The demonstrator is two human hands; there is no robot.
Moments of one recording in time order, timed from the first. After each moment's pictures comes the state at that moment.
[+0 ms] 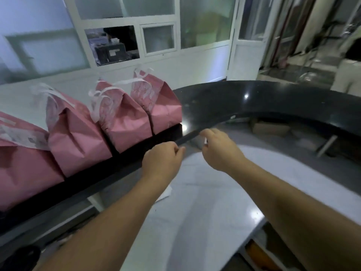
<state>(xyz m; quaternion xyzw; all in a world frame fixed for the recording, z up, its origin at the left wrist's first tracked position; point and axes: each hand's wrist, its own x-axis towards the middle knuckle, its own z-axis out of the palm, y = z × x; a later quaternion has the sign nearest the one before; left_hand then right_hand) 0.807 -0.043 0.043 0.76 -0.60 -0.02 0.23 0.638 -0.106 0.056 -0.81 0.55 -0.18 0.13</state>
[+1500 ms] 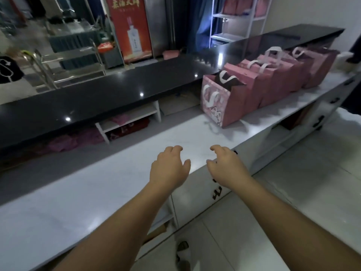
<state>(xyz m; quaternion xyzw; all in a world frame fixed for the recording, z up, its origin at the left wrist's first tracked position) -0.061 0.343 -0.031 0.15 -0.97 -0.18 0.02 -0.122 0.523 -0.040 -0.14 0.95 -0.26 0.06</state>
